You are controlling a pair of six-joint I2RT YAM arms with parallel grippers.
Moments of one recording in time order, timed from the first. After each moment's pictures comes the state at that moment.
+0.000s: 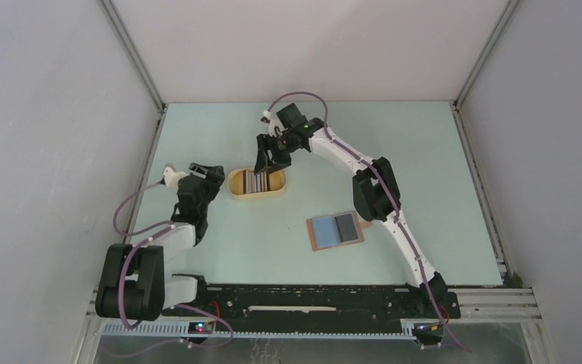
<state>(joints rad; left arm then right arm) -0.07 1.22 0.35 0.55 -0.22 -0.99 0.65 2.53 2.34 -0.70 -0.66 0.38</state>
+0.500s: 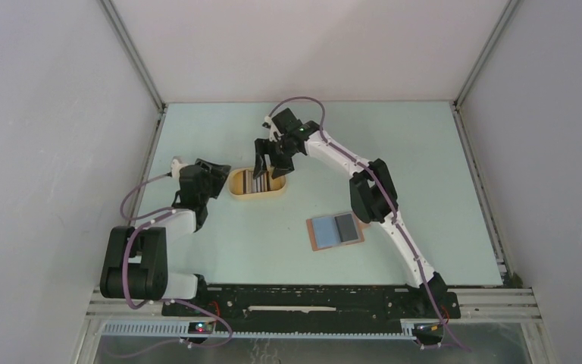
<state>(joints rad) -0.04 1.36 0.47 0.44 -0.04 -1.07 0.68 2.55 2.36 -0.77 -0.50 0.47</state>
